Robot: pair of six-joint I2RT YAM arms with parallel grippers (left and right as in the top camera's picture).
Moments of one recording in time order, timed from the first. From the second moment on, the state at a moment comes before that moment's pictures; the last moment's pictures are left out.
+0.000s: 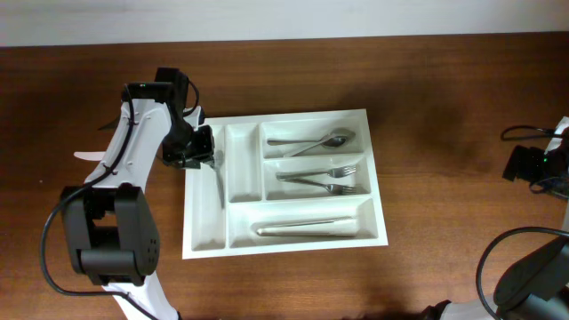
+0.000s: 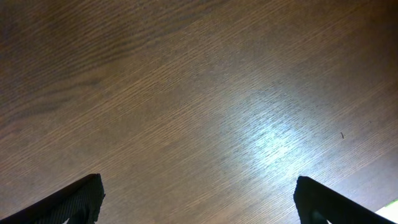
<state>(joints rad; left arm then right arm) -0.06 1.98 1.61 -1.19 0.21 -0.19 -0.62 1.68 1.44 -1.09 0.14 -0.10</state>
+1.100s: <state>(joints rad) 0.46 1.98 1.75 -1.32 -0.24 -0.03 -0.62 1.68 1.44 -1.09 0.14 -0.10</state>
